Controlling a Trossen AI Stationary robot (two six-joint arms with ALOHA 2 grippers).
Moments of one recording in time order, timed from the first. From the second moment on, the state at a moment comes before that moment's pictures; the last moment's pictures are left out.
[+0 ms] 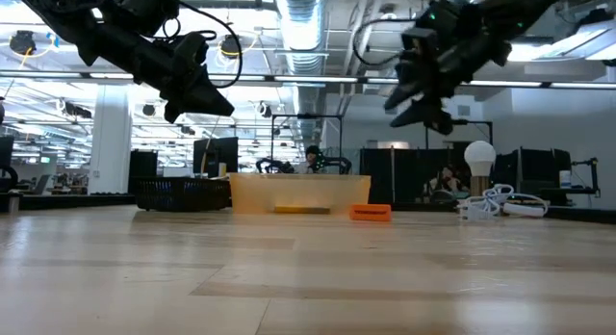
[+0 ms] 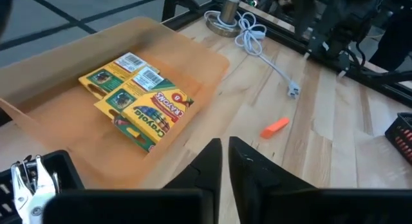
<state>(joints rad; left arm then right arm) 0.39 0.99 0.45 0.12 0.00 -0.27 -0.51 1.28 0.77 -0.24 -0.49 0.48</state>
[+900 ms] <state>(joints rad) 0.40 0.99 0.45 0.12 -0.01 -0.26 -0.22 1.76 1.16 -0.59 -0.22 0.22</state>
